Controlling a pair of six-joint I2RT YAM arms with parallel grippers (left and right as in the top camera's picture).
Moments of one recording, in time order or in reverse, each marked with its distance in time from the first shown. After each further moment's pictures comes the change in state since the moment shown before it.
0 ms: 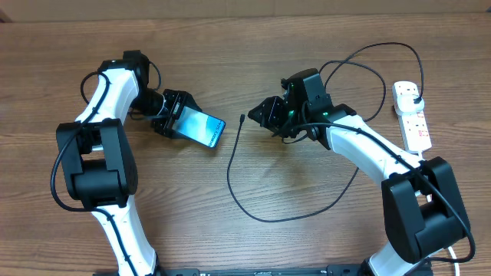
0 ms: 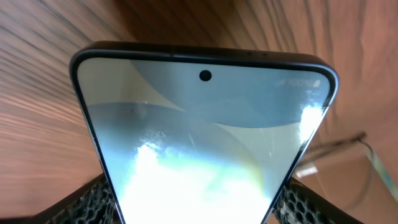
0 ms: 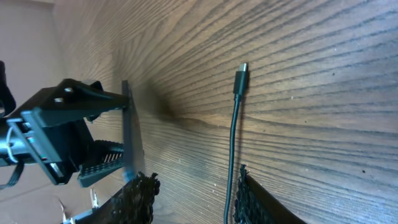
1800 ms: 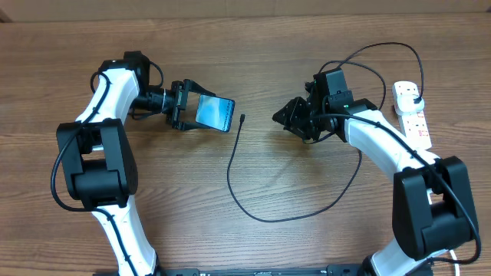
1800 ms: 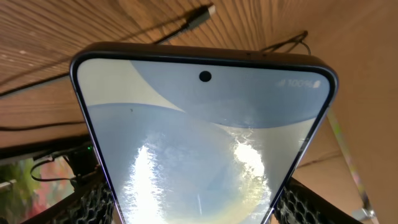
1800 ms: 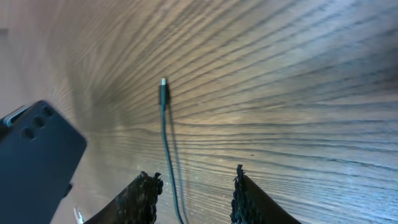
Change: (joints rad) left arm -0.004 0.000 0.000 -0.019 0.415 0.000; right arm -0.124 -0.008 0.000 -0.171 0.012 -0.085
